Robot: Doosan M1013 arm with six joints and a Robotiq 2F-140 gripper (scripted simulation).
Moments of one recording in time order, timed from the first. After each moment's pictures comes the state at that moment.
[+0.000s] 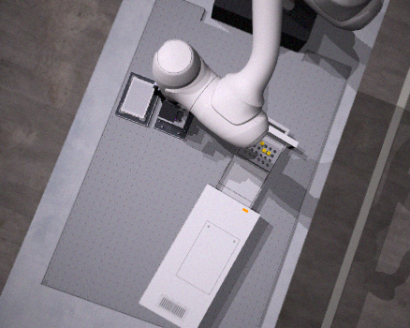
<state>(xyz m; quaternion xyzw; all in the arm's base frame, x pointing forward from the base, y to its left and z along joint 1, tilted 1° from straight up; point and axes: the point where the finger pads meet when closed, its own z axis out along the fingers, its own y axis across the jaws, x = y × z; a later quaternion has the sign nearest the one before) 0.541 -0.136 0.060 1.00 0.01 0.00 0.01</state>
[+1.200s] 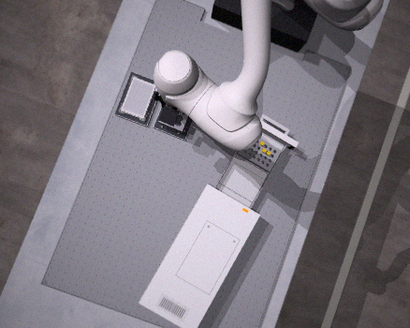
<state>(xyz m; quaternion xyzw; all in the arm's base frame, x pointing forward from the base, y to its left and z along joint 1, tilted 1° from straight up) 0.543 -0.138 0.003 1.00 0.01 0.00 0.01</state>
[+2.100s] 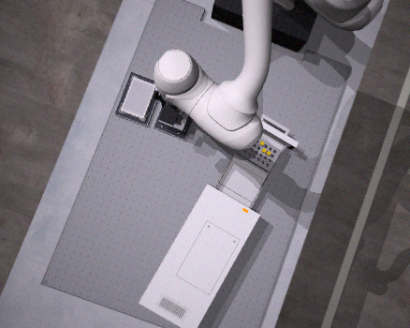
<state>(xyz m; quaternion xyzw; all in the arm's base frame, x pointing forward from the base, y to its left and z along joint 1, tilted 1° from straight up) 0.542 -0.138 0.007 1.00 0.01 0.00 0.01</state>
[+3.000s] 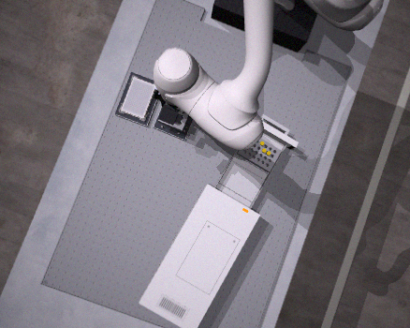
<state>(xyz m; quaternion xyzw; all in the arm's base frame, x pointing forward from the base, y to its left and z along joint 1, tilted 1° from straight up) 0.542 -0.138 0.016 1.00 0.01 0.00 0.01</state>
